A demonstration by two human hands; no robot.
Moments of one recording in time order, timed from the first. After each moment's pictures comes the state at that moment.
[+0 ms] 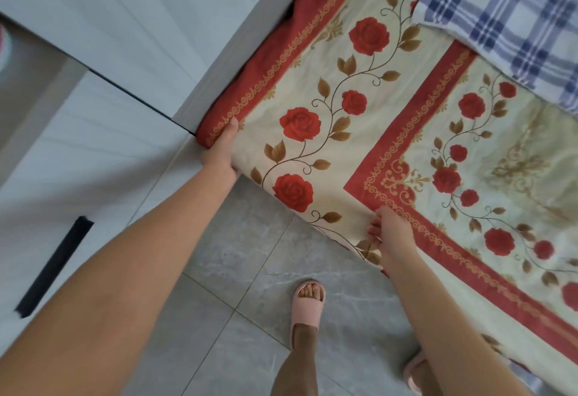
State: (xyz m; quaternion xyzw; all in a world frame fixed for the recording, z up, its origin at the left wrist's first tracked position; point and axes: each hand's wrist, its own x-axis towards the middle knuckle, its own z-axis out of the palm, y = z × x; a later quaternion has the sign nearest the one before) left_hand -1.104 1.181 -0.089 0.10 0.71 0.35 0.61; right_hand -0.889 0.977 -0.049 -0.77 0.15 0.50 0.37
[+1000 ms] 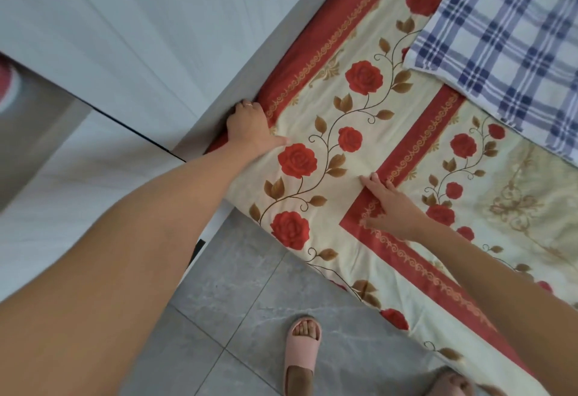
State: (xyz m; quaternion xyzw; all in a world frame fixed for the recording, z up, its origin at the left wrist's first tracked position) left_hand -1.021 1.255 -0.056 0.79 0.60 -0.10 0.08; right_hand -0.801 1.041 -0.070 -0.71 -0.55 0.44 -0.05
